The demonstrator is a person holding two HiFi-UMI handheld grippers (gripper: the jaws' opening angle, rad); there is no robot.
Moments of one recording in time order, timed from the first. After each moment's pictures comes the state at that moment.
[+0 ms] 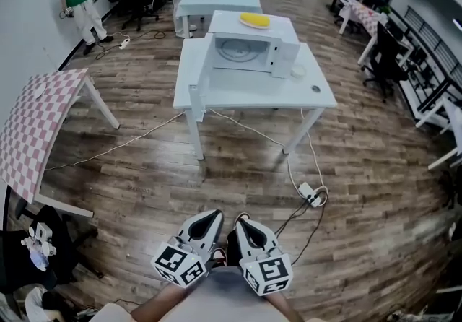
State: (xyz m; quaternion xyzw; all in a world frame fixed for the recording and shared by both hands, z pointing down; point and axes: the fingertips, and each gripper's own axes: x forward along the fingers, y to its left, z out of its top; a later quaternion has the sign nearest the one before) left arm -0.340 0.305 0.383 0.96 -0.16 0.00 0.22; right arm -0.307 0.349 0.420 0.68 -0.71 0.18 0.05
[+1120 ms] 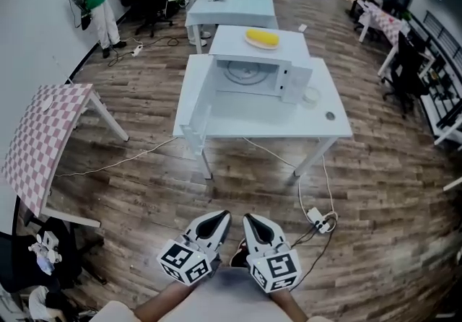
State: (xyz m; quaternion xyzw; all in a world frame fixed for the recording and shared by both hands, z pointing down) left arm -0.213 0.197 0.379 0.96 -0.18 0.02 0.22; right arm -0.177 0.225 0.398 0.65 -0.74 0.17 0.03
